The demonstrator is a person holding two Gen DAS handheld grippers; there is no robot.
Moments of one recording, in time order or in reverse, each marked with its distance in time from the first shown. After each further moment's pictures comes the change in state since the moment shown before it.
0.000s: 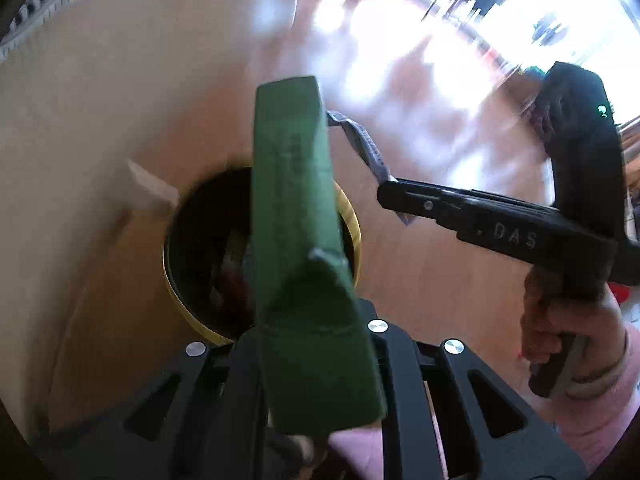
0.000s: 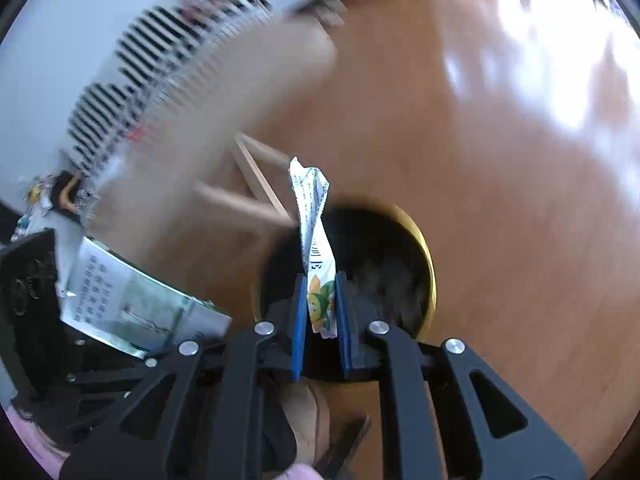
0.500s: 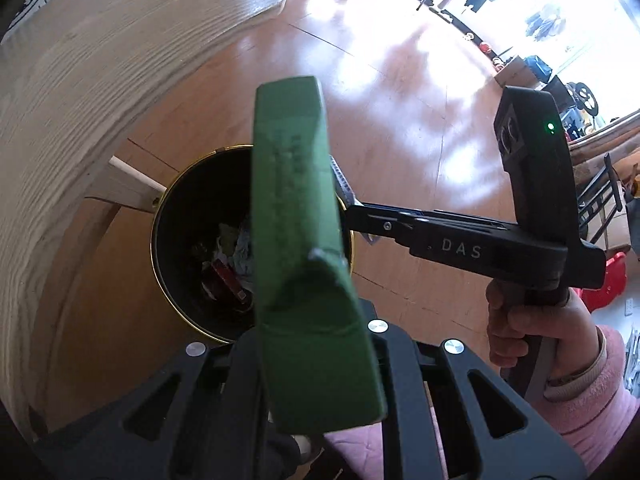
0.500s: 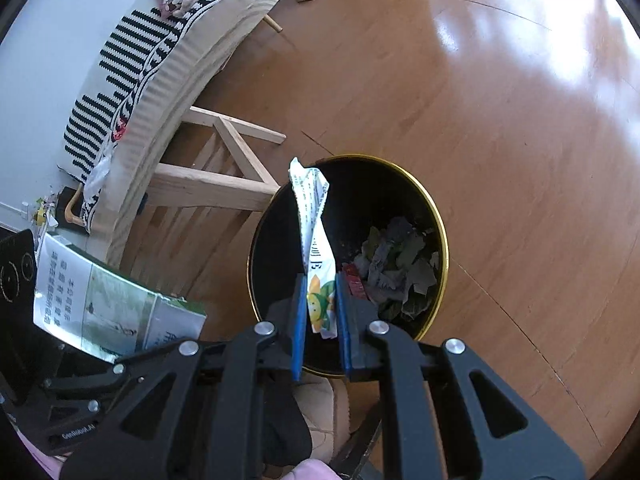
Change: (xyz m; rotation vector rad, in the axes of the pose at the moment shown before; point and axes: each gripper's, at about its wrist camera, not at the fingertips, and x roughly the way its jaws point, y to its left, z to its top) left arm 0.001 0.008 0.007 0.013 0.002 -0.022; right arm 0.027 -0.013 -0.007 0.081 0.047 0.064
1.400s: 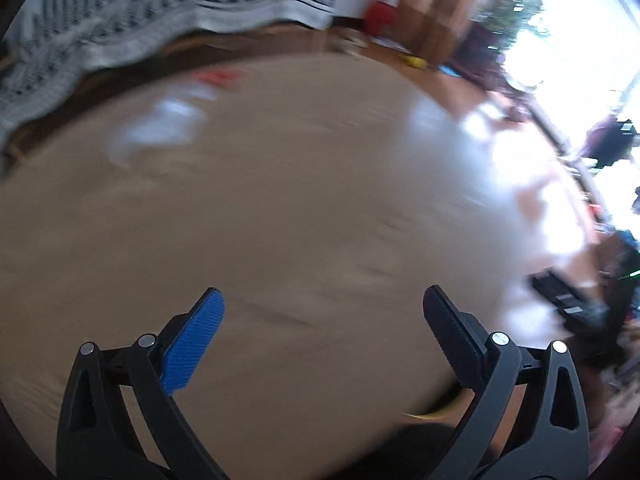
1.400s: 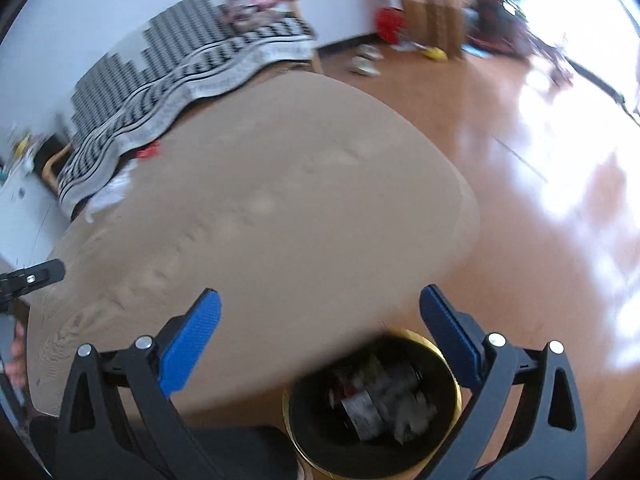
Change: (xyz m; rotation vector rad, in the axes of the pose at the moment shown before) left arm -0.225 0.236 0.018 -0.477 -0.307 0.386; right arm -0.007 0.198 0.116 -0.392 -0.209 -0.198
